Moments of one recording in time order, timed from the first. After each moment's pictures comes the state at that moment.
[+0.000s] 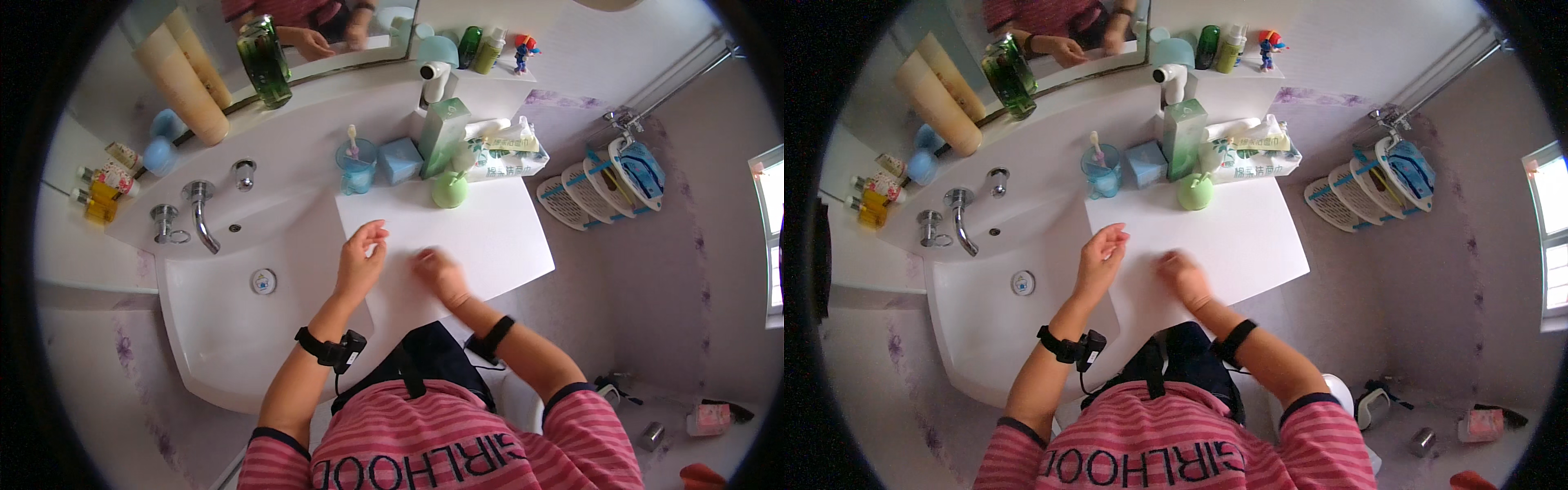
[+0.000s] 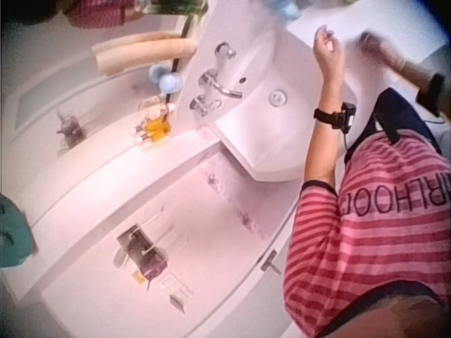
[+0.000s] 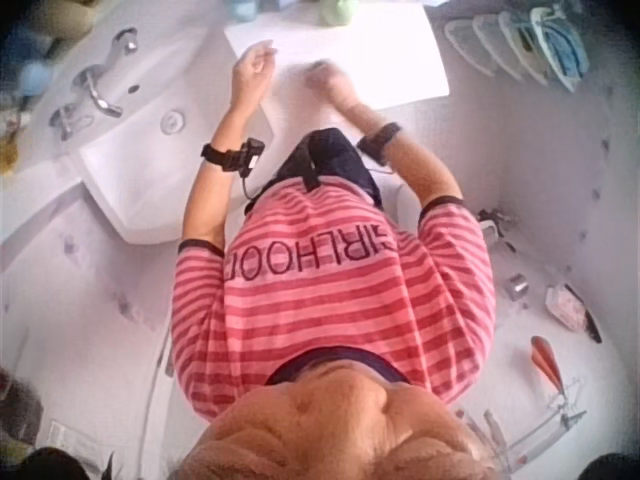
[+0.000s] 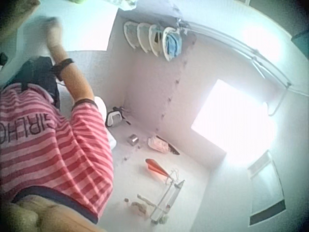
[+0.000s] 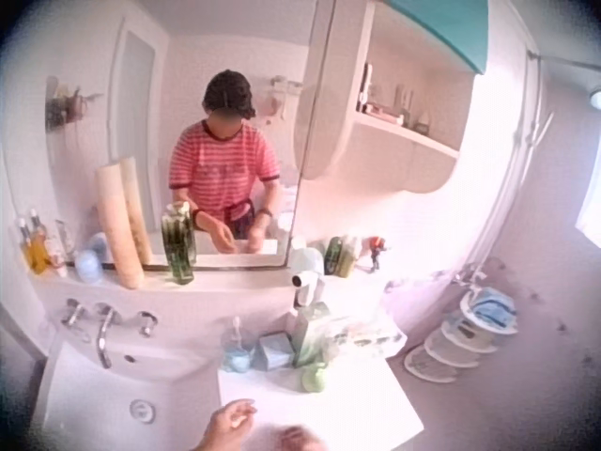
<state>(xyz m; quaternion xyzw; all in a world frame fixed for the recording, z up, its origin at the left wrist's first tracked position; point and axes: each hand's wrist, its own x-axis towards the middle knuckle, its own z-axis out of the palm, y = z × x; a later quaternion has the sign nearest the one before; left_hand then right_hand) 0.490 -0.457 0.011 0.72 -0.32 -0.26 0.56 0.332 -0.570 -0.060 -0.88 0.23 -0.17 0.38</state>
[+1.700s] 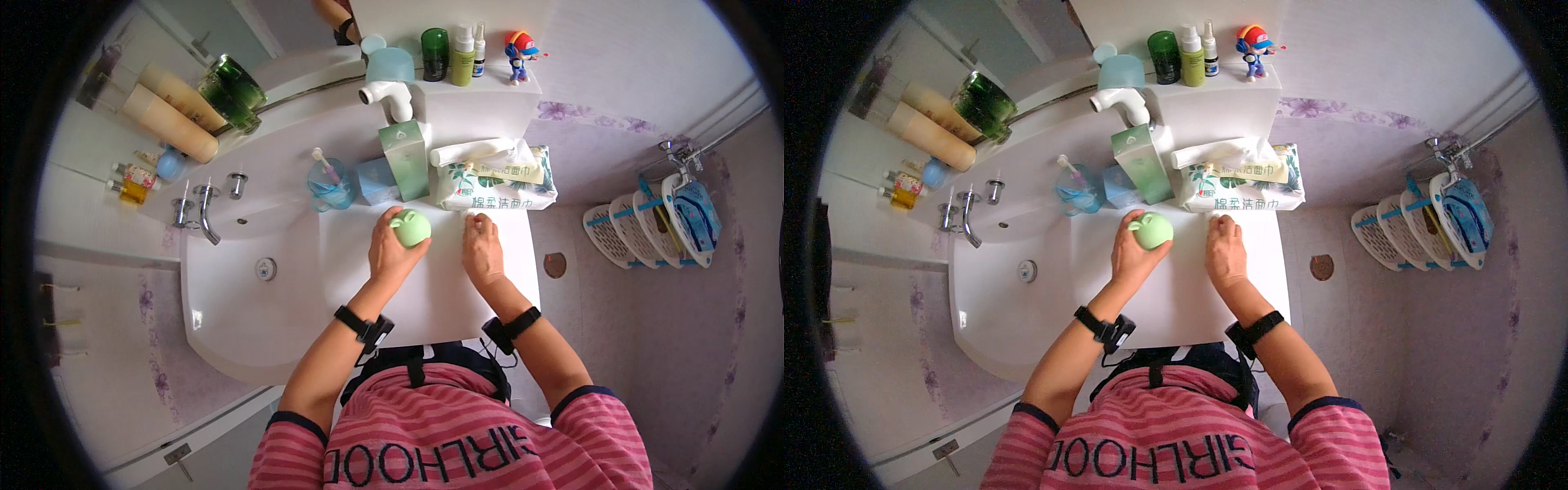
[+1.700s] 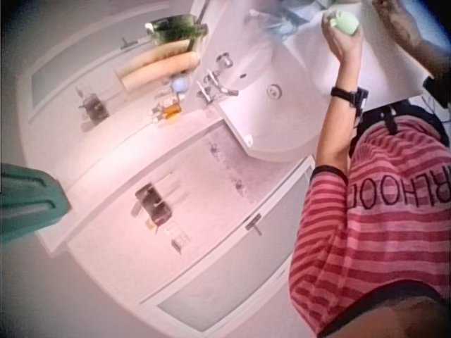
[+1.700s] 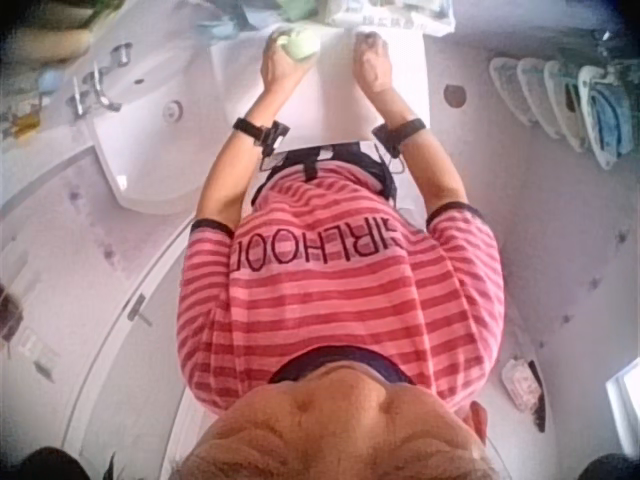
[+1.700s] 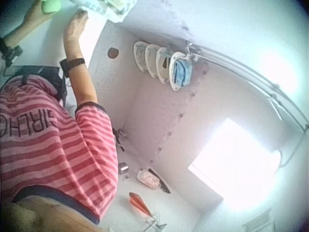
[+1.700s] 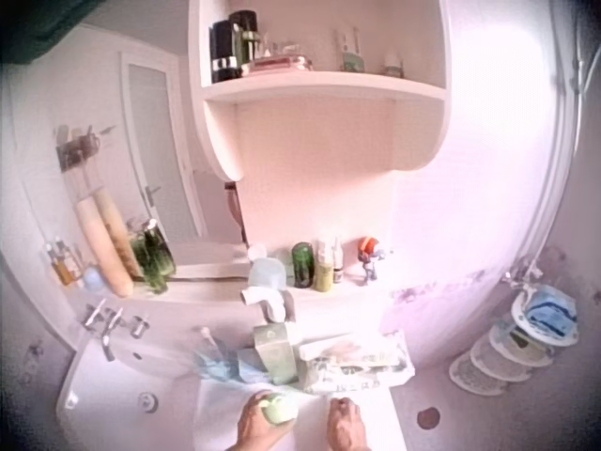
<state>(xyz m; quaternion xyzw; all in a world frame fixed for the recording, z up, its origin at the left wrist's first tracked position) 0.429 -0.608 -0.007 0.88 -0.26 -0.05 0.40 0.320 -0.751 -0.054 -0.93 0.20 -0.23 0.18</state>
